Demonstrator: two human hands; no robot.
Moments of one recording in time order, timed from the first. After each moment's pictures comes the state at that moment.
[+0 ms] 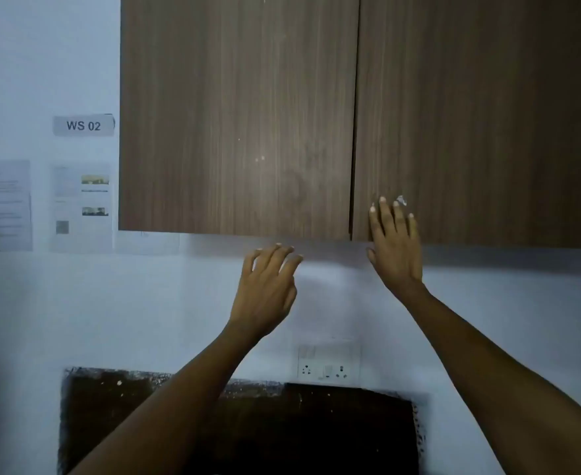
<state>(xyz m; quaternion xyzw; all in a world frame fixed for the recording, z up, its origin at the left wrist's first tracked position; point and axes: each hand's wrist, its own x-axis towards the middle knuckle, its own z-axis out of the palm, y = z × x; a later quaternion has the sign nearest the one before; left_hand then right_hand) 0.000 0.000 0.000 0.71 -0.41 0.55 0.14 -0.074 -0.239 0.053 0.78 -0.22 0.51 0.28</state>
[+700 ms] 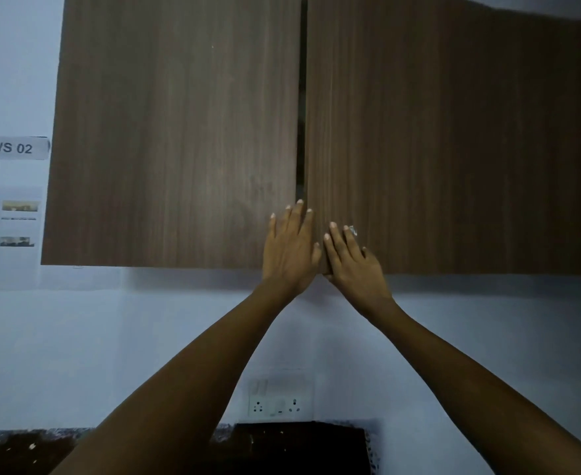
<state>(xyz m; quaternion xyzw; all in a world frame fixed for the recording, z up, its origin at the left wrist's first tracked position) -0.066 -0.097 0.103 0.73 -0.43 0.48 0.22 -0.127 -0.240 0.070 0.80 -0.15 0.47 0.33</state>
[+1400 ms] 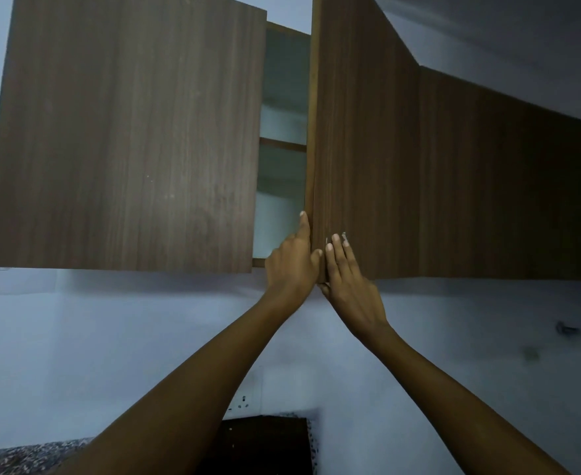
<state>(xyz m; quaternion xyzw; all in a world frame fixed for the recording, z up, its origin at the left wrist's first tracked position) -0.160 -0.086 0.103 0.66 -0.49 0.35 0.44 -0.225 -0.208 0.054 0.76 -0.17 0.54 0.31</state>
